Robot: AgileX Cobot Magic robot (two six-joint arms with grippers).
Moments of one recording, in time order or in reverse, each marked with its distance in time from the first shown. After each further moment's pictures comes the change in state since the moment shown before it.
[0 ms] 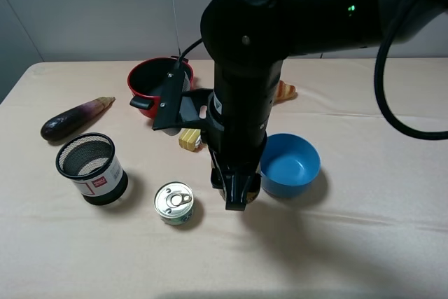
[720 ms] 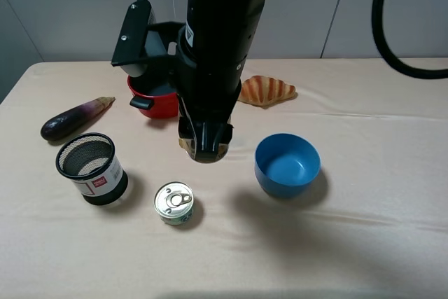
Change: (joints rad) left arm 0.000 0.000 0.000 0.000 0.000 0.000; right arm 0.000 0.001 -0.228 0.009 0.062 -0.079
